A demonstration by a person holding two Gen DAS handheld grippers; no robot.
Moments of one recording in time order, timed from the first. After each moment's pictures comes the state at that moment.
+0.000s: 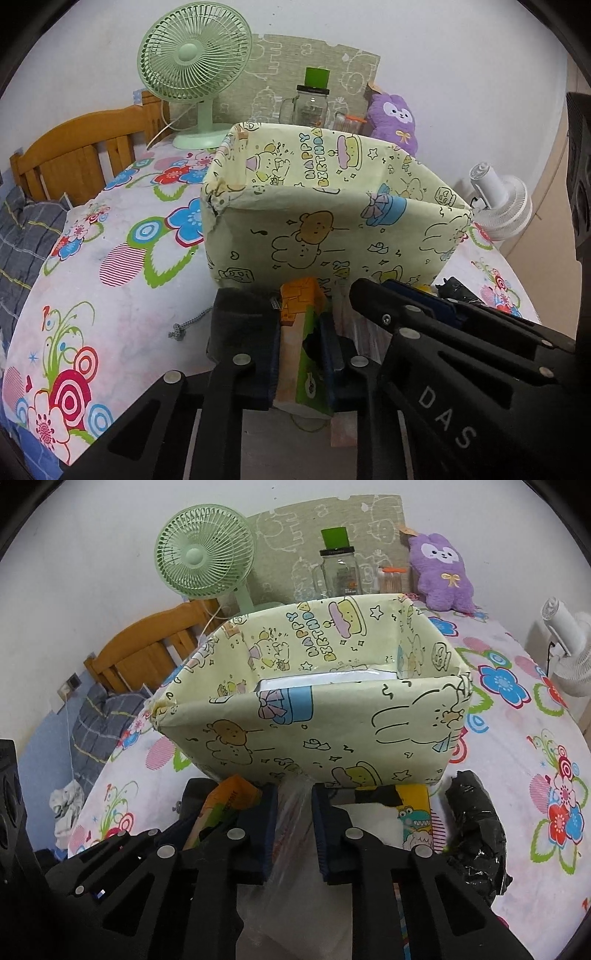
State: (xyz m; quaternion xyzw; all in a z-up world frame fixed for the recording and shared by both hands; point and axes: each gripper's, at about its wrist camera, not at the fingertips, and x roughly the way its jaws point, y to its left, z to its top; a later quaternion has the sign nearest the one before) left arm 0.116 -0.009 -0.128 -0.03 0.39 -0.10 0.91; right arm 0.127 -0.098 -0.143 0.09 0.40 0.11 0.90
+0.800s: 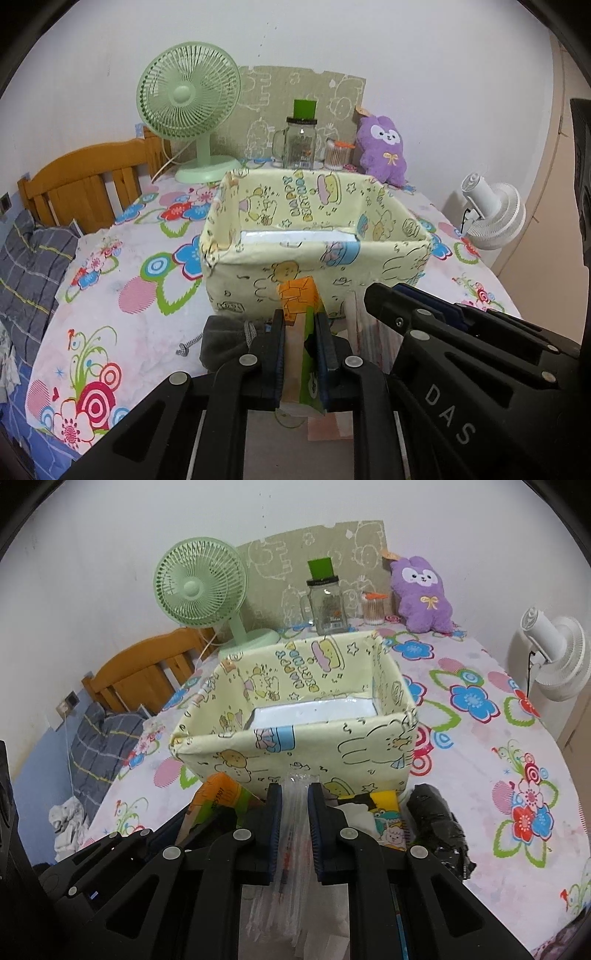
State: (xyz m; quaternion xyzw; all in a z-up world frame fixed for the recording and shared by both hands) left arm 0.094 -0.022 -0.088 -0.01 0.35 -0.10 0.93; right arm 0.100 -0.116 -0.103 0.10 0.37 0.09 0.92
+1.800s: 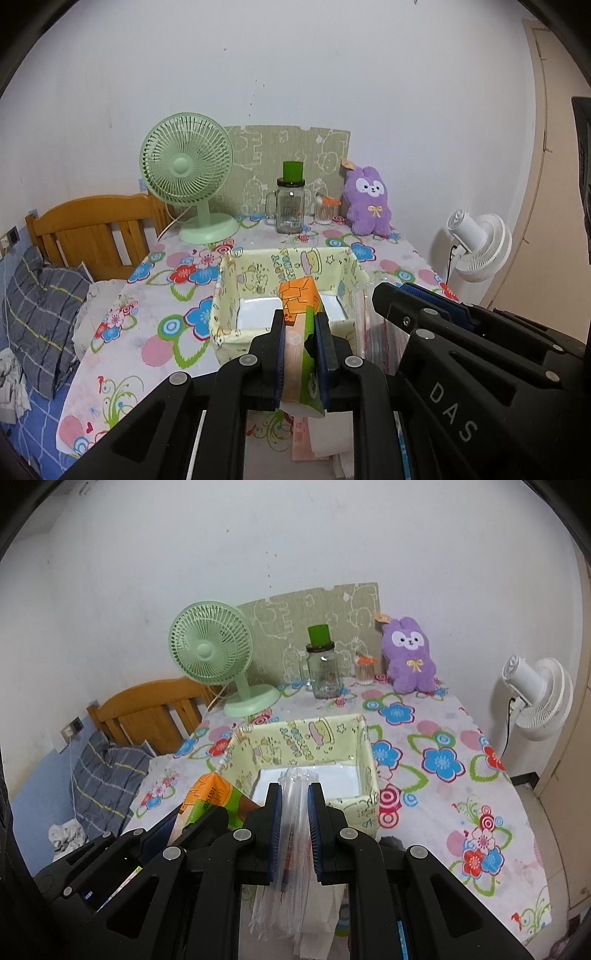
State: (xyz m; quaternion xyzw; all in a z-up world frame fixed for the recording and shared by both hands) left arm 0.076 -0.034 -0.015 0.00 0.28 -0.10 0.95; right arm 0.076 -0.130 -0.023 0.09 0.30 0.07 0.95
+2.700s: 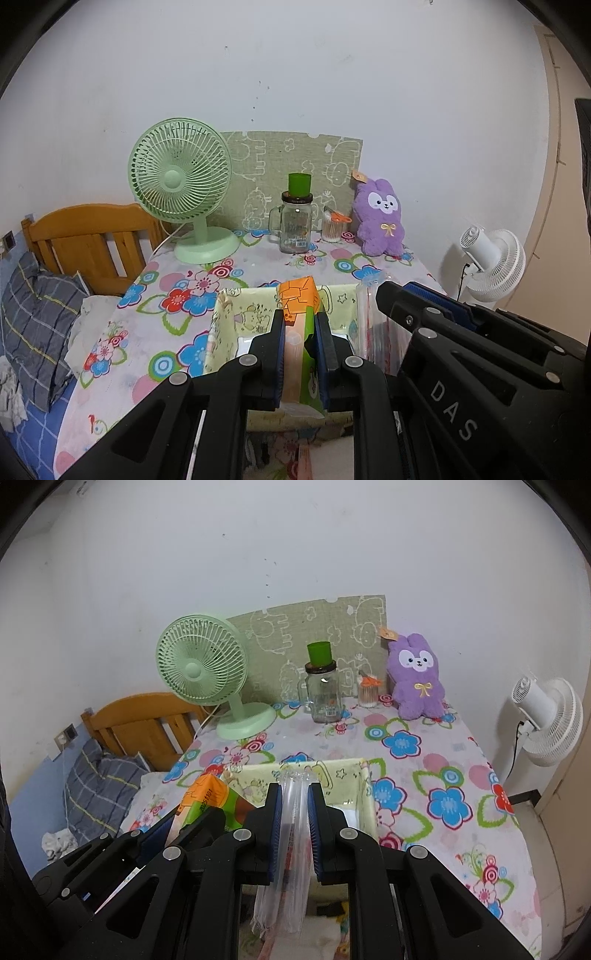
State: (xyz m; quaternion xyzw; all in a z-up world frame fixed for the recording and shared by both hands) left arm 0.144 -0.039 -0.007 -0.01 0.28 -0.09 0.96; right arm 0.147 -0.139 -0.014 0.08 0.29 0.07 0.95
